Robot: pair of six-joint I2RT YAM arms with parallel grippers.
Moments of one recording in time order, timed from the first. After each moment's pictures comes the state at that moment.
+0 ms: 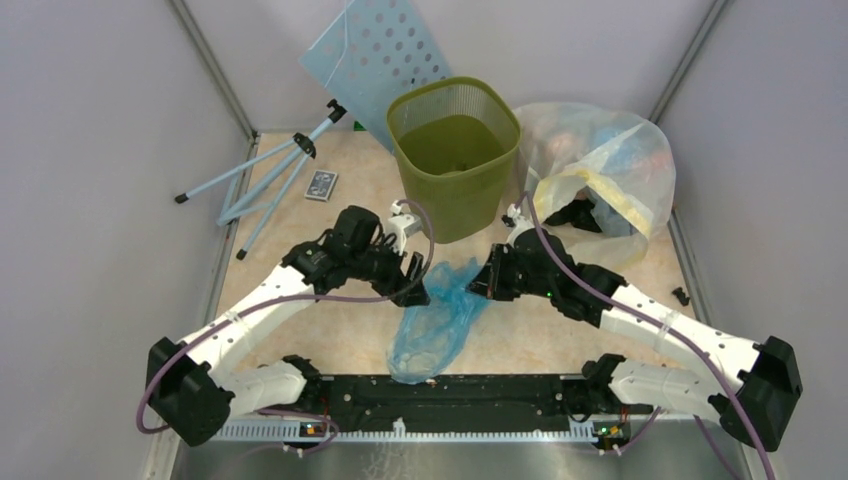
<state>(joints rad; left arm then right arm) -0.60 1.13 0.92 -0.59 0.53 -0.18 0.86 1.00 0.77 -0.37 -0.08 0.85</state>
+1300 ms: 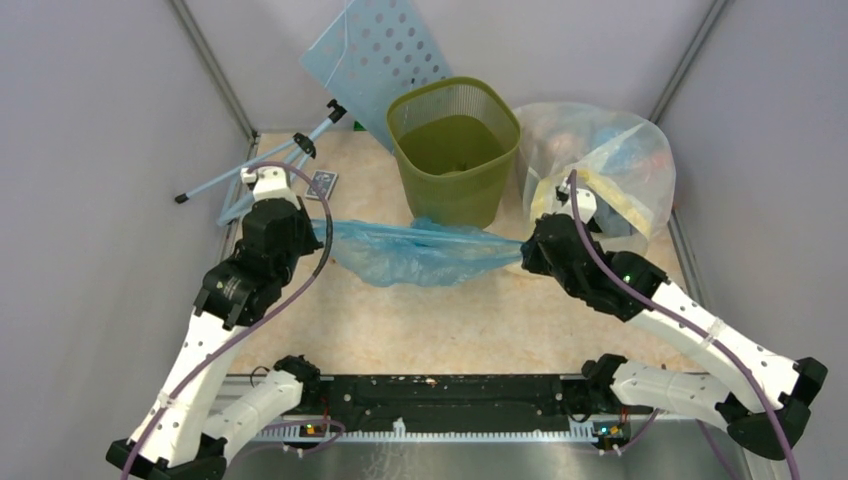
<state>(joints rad) -0.41 0.83 1.14 -0.79 -0.43 -0.38 0.86 0.94 1.05 -0.77 0.54 0.79</state>
